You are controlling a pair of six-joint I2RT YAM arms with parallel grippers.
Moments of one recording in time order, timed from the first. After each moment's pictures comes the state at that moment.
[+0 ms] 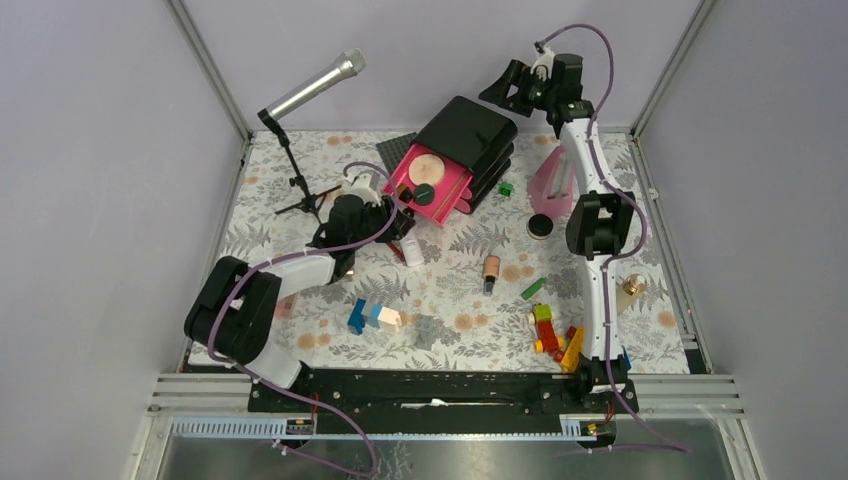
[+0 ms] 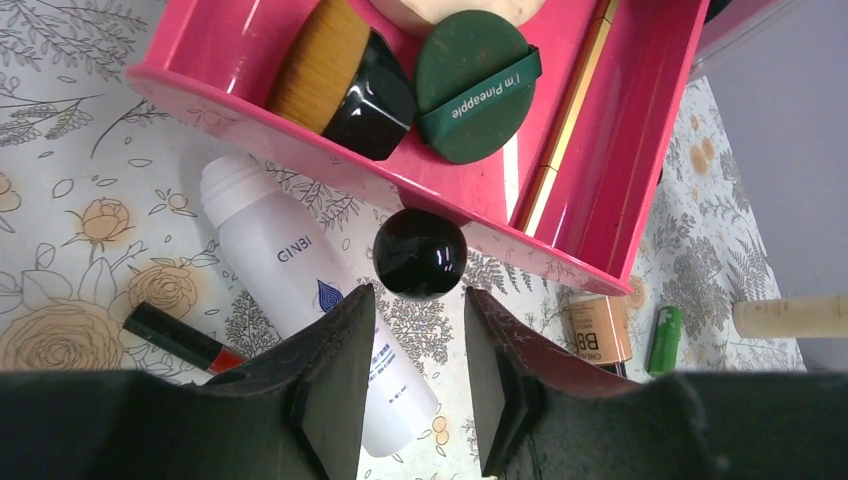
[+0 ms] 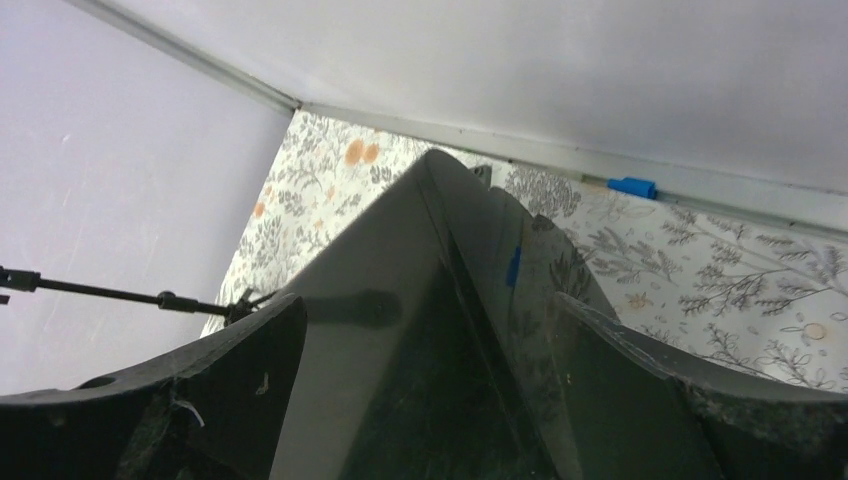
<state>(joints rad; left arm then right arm) -0.42 1.54 0.71 0.47 0.21 -0.55 0.09 2.54 2.59 -0.37 -0.66 0.51</state>
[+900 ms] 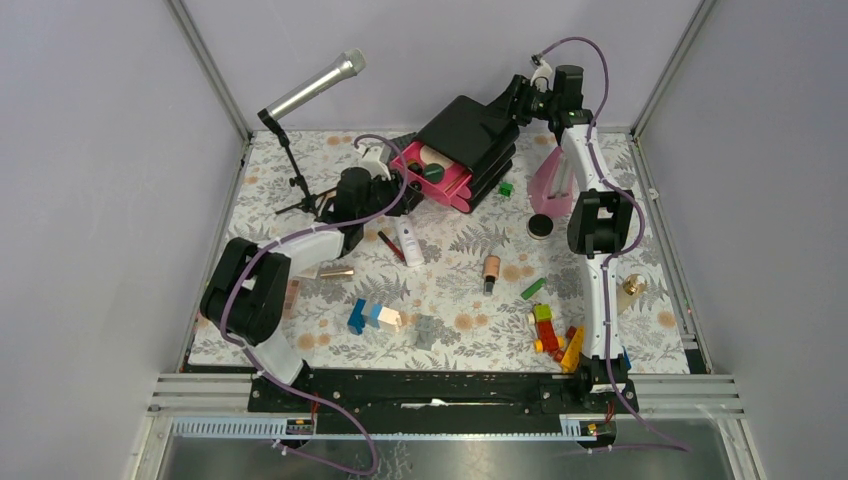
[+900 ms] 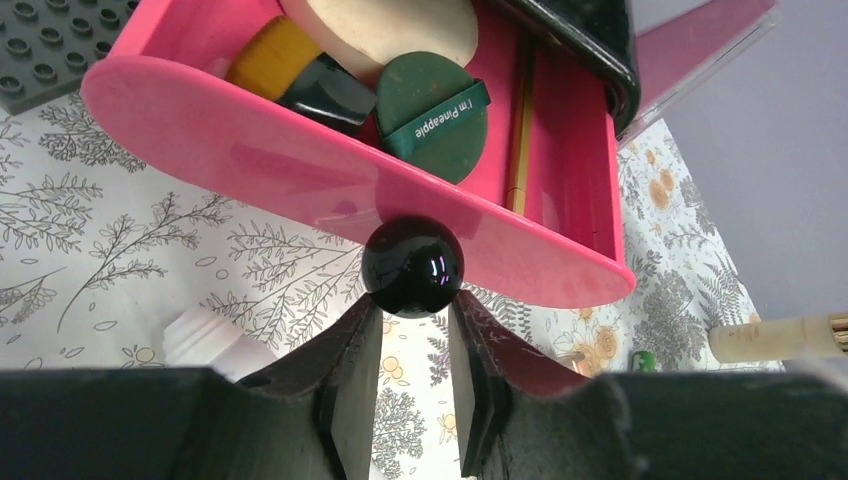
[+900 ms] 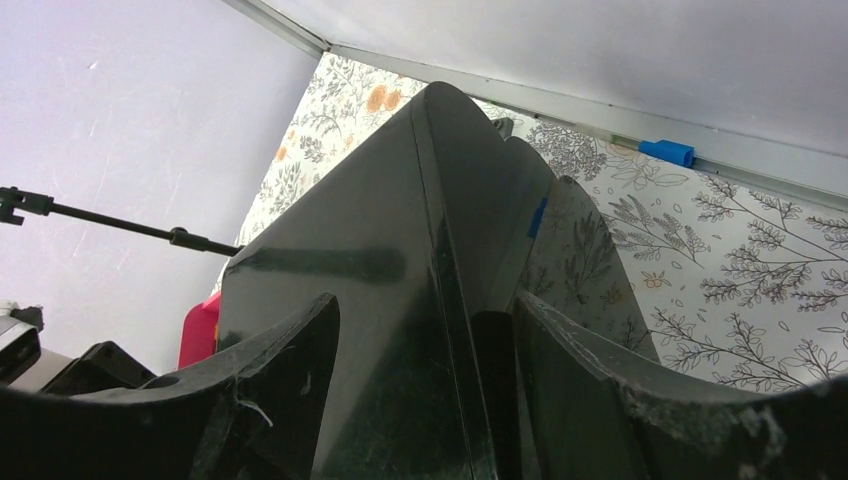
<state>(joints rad) -0.41 1.67 0.94 0.45 0.29 -0.51 0.06 2.61 2.54 -0.31 -0.85 0.48</state>
